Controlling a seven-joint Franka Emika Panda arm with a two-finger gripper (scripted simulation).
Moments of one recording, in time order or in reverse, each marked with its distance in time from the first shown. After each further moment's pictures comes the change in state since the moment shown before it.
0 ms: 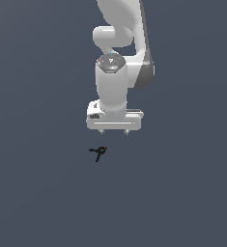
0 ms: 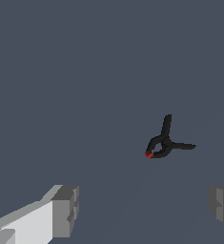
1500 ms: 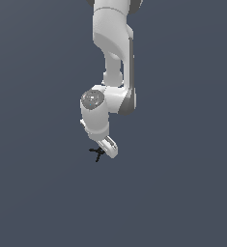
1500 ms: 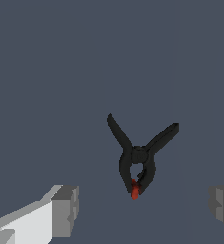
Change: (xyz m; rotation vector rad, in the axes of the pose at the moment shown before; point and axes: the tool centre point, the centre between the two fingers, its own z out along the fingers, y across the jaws) arm 0.008 0.066 0.097 -0.034 -0.009 0.794
